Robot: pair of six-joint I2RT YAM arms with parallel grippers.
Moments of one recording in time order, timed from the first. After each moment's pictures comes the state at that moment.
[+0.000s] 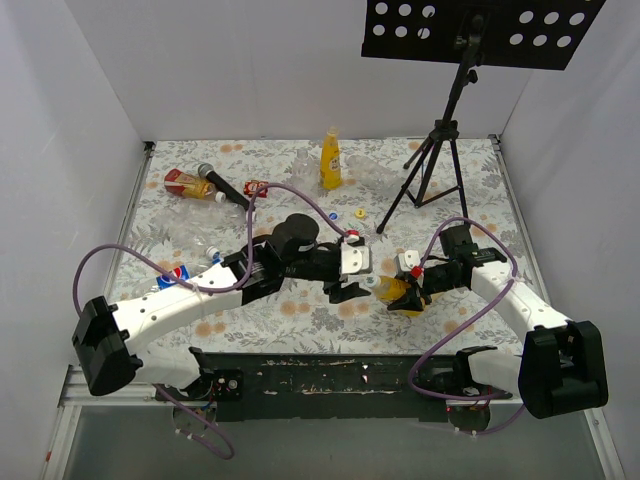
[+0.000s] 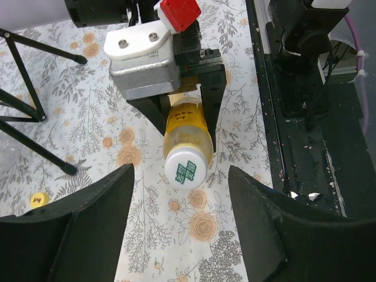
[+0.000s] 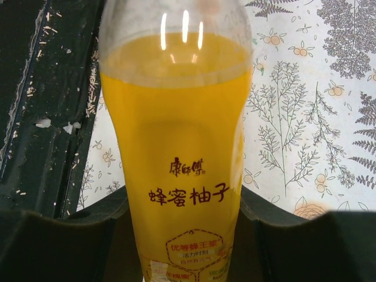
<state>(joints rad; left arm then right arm) -1.00 1.27 1.03 -0.11 0.49 0.40 0.22 1.18 0.66 -0.77 -1.12 -1.31</state>
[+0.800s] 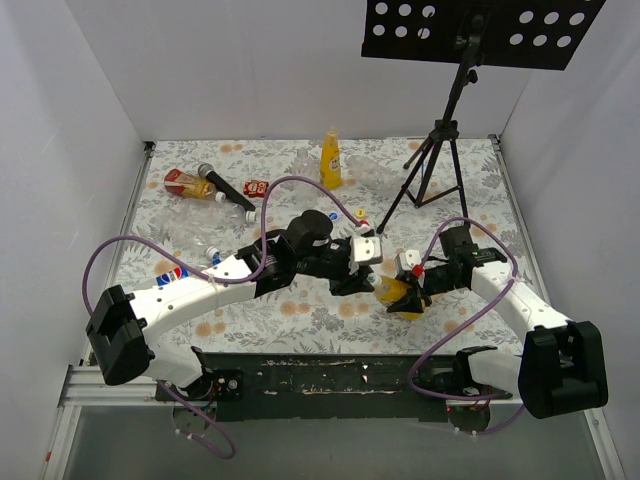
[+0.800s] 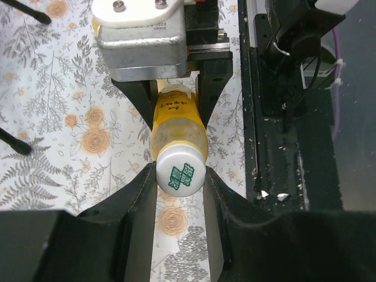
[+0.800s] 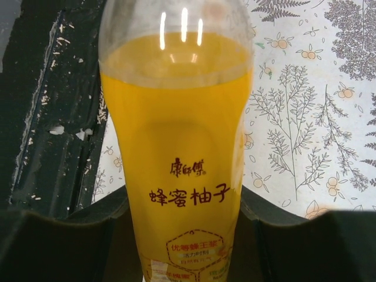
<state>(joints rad) -0.99 1.38 1.10 -0.18 0.53 0.30 0.22 1.18 0.66 -0.79 -1.14 -1.30</state>
